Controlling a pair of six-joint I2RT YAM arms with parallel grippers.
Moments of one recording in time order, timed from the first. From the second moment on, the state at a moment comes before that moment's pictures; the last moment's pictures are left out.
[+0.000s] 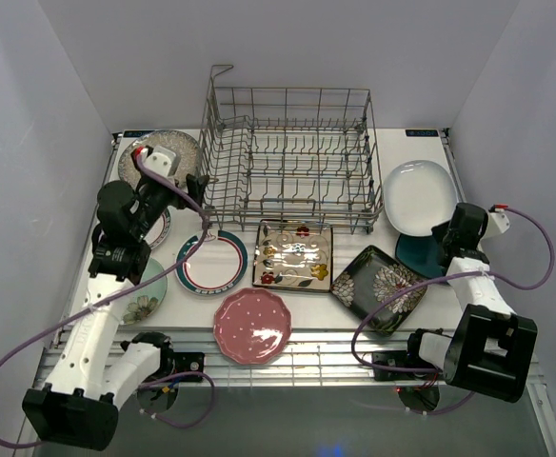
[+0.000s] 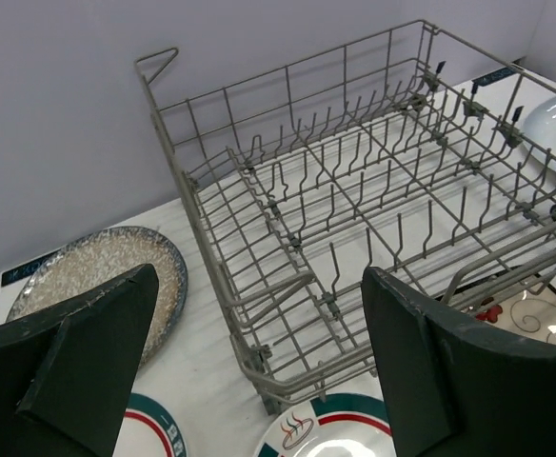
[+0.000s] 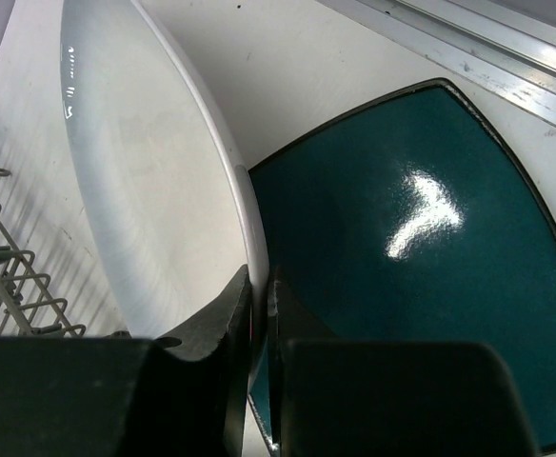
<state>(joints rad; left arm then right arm) -0.13 0.87 0.87 0.04 0.30 0.15 -0.24 1.18 0.57 0.03 0.22 0.77</state>
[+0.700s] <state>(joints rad) -0.83 1.51 1.34 -0.09 -0.14 0.44 -0.24 1.06 0.51 -0.04 0.19 0.72</state>
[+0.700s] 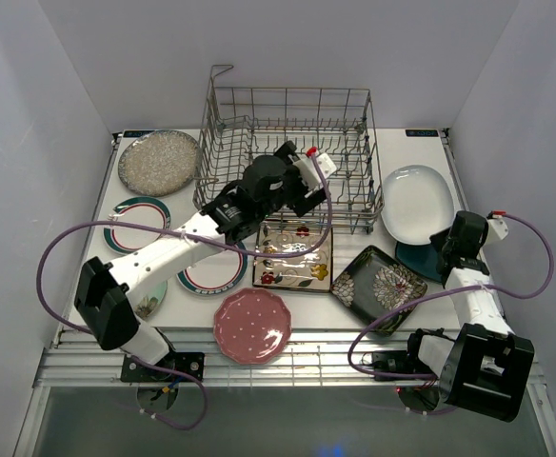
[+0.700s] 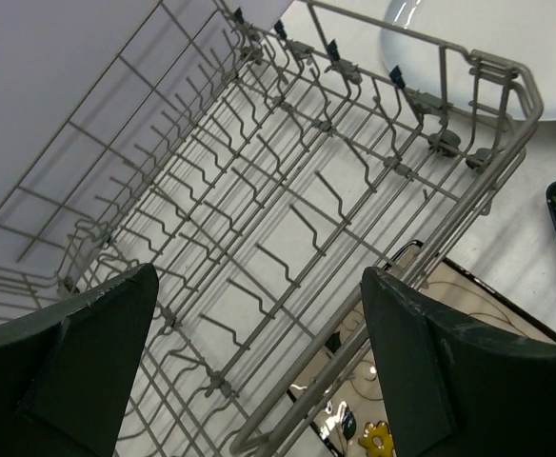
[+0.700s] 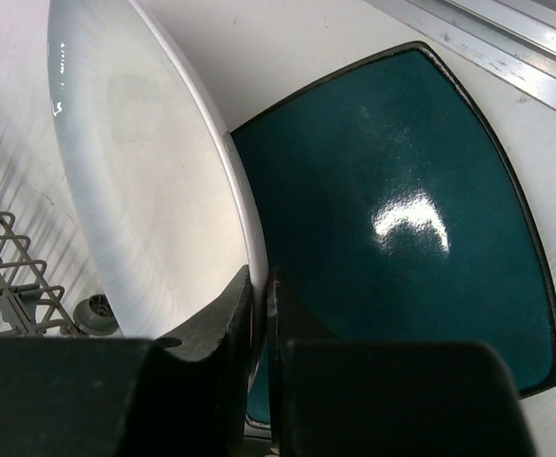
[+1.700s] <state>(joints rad) -1.13 1.73 1.42 0.06 -0.16 0.55 -0.24 0.88 0.56 -0.32 0.13 0.72</state>
